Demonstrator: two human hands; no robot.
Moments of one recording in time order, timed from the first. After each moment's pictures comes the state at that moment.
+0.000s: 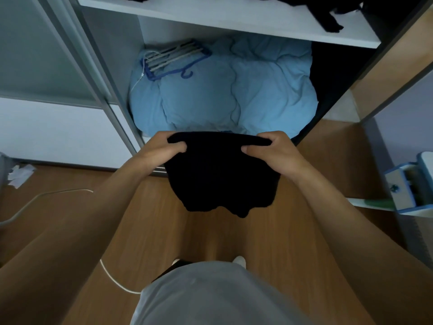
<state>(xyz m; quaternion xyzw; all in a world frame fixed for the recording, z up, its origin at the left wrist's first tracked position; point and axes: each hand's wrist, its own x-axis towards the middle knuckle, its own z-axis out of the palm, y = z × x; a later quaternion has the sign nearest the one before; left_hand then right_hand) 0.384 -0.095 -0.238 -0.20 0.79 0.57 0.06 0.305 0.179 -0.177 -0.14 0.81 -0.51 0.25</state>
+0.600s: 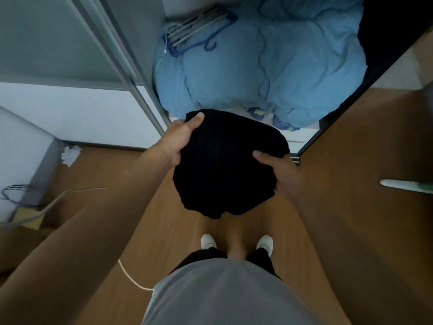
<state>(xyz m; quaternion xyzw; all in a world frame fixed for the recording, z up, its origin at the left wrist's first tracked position) 0.394 -0.076 -0.233 -0.35 0.60 0.72 0.04 0.348 0.167 -0.275 0.08 0.55 -0.74 0.38</state>
